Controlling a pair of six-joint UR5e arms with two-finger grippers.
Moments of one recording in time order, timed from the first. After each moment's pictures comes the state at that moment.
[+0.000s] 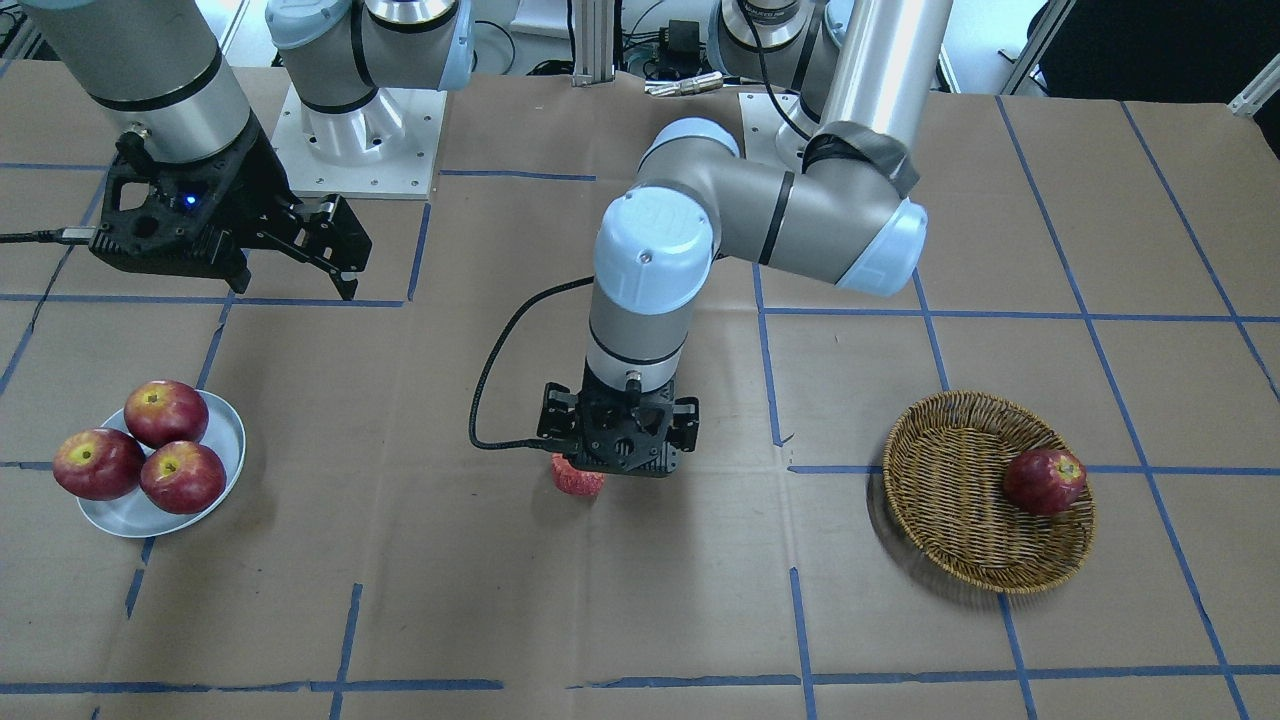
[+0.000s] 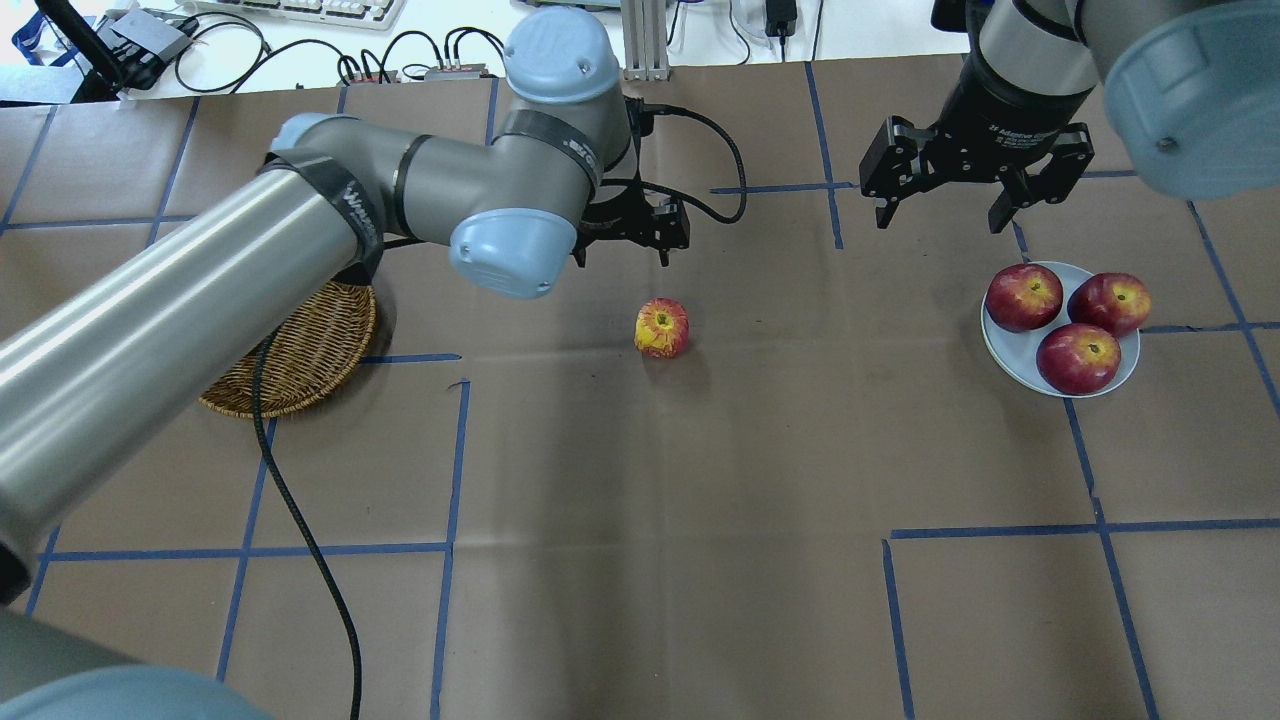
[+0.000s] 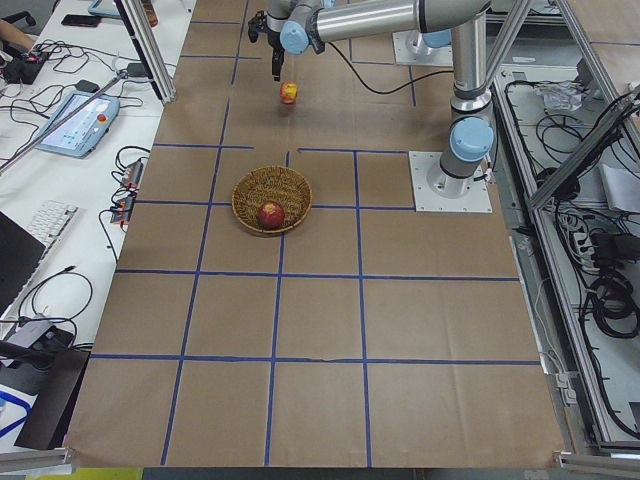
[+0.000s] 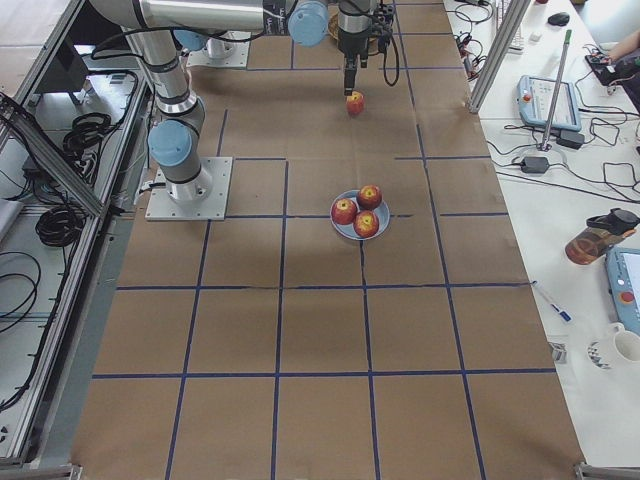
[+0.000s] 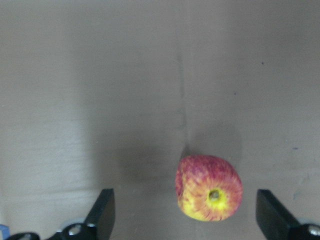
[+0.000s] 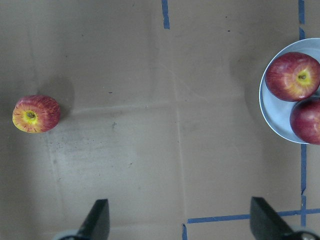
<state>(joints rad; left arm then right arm) -1.83 -1.90 -1.54 -1.20 1.53 -0.17 1.56 -1.55 1.61 -1.65 -1.54 0.08</state>
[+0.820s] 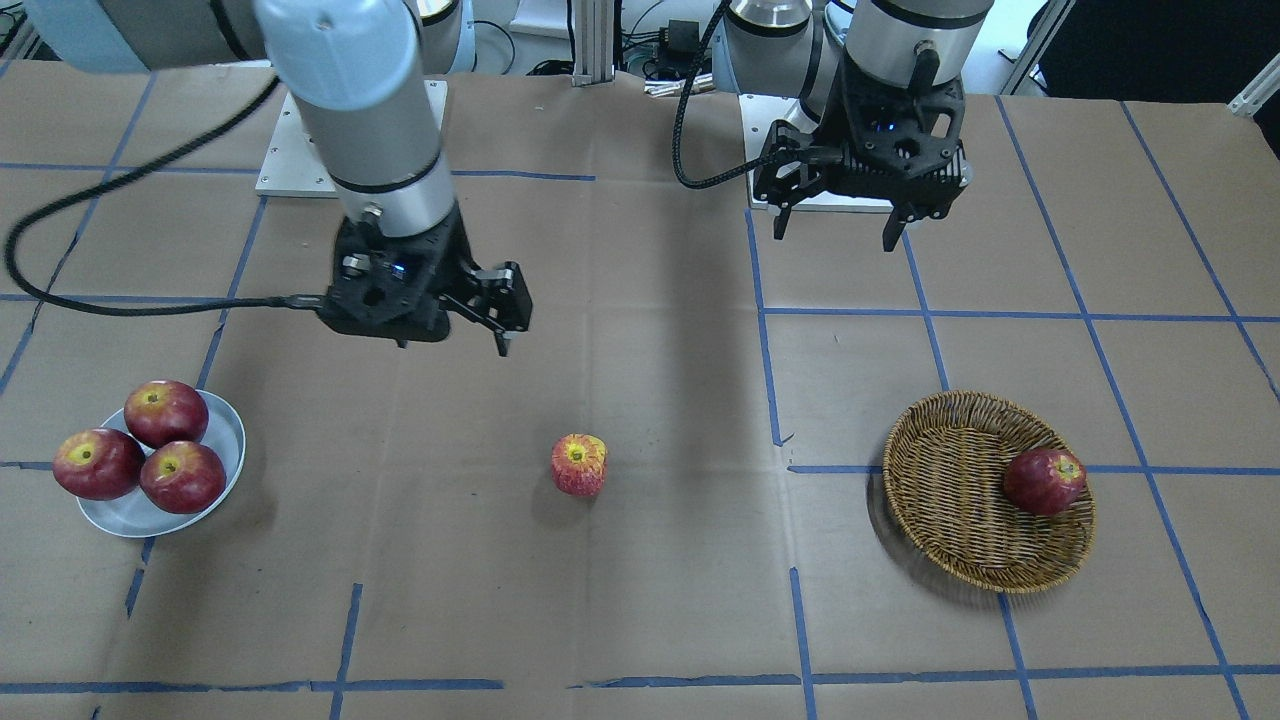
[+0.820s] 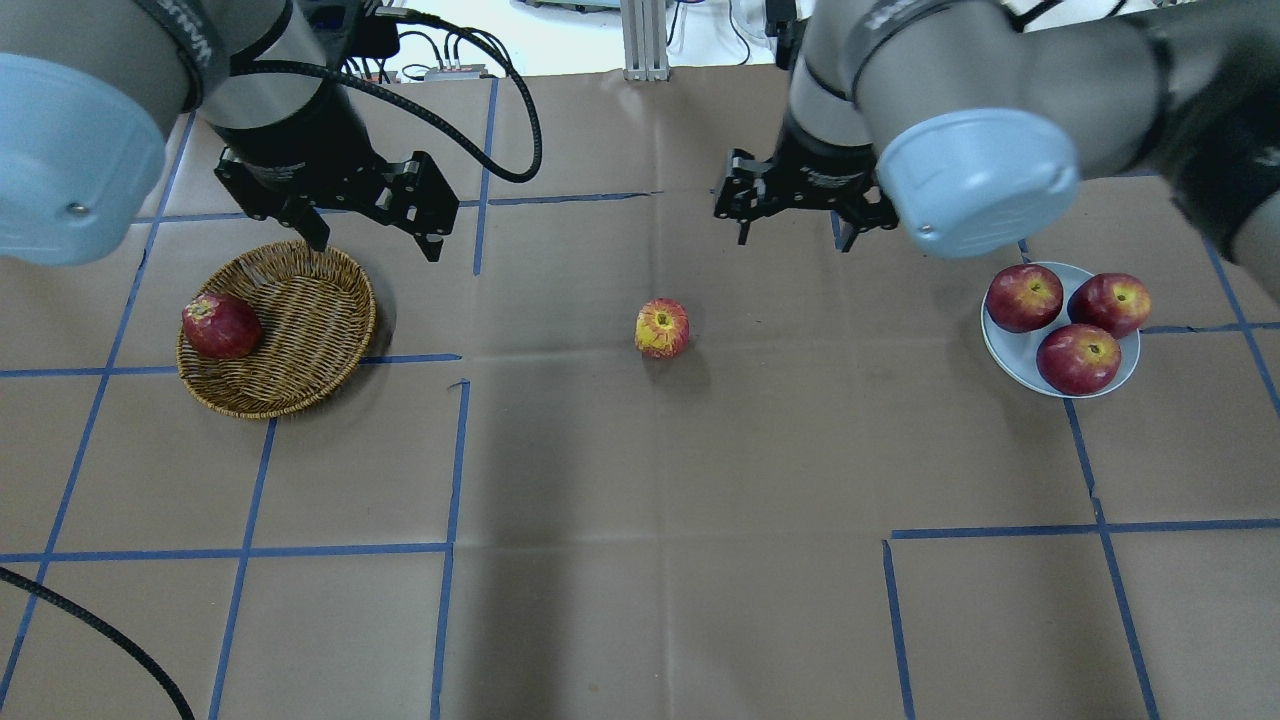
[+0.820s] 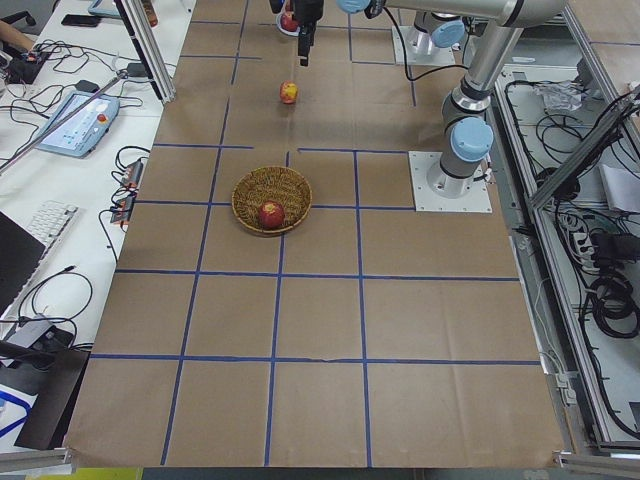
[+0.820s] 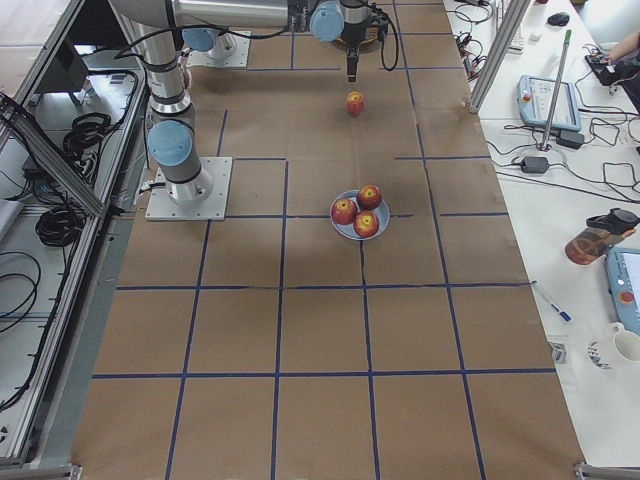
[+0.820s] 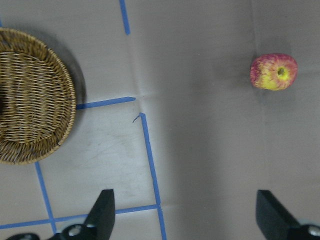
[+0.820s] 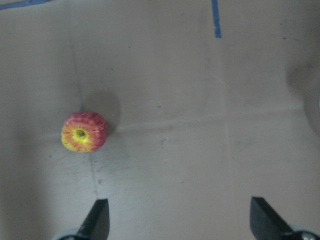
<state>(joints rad) -1.65 -1.54 -1.56 -1.57 1.61 0.06 1.83 -1.37 1.60 -1.89 -1.55 0.37</state>
